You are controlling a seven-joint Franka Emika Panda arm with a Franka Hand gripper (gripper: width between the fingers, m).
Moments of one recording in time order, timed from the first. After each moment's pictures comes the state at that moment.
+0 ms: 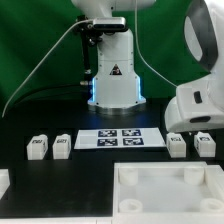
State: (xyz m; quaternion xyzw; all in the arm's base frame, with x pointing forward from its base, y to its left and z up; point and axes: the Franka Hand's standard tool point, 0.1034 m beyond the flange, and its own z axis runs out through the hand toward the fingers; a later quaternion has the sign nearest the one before) arm 0.408 0.184 0.046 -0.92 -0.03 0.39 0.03
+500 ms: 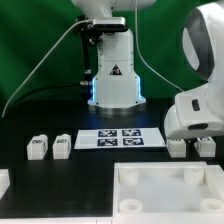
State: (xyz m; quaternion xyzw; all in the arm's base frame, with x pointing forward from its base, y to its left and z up) arm 0.395 0.187 0.019 -0.93 -0.02 0.38 0.03
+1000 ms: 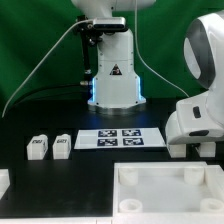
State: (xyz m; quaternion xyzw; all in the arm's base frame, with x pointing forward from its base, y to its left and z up) arm 0.391 0.189 0.014 -0.92 -0.02 0.38 0.03
